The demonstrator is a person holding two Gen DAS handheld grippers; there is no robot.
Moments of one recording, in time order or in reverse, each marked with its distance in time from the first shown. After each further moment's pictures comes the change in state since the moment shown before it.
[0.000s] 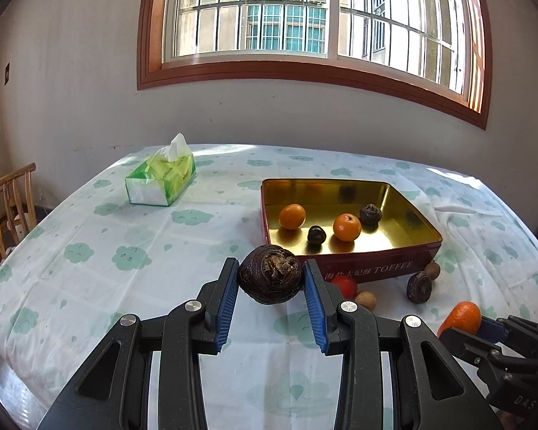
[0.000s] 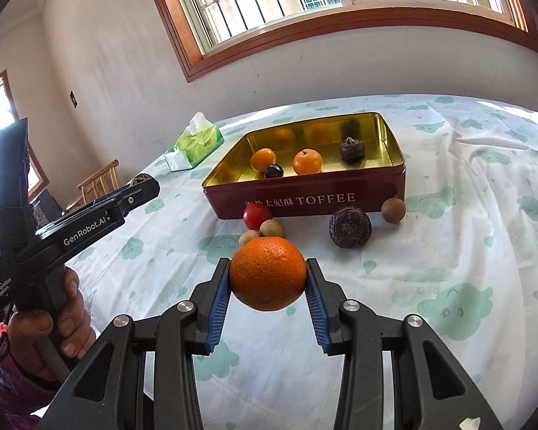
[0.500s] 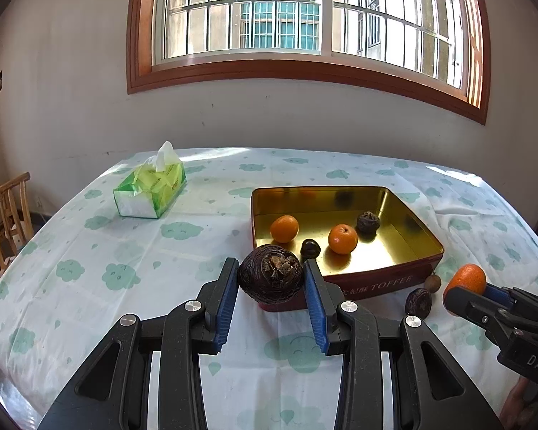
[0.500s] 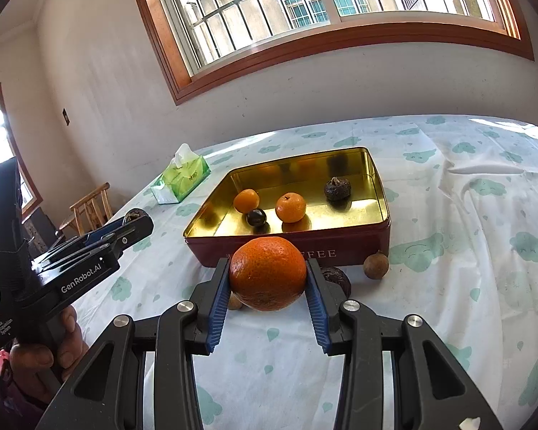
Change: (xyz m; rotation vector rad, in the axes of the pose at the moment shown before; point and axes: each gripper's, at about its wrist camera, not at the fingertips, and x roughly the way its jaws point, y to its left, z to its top) left arm 0.022 -0.010 0.019 0.027 0.016 0.000; right arm 0.006 -0.016 0.040 0.022 -0.062 -0.029
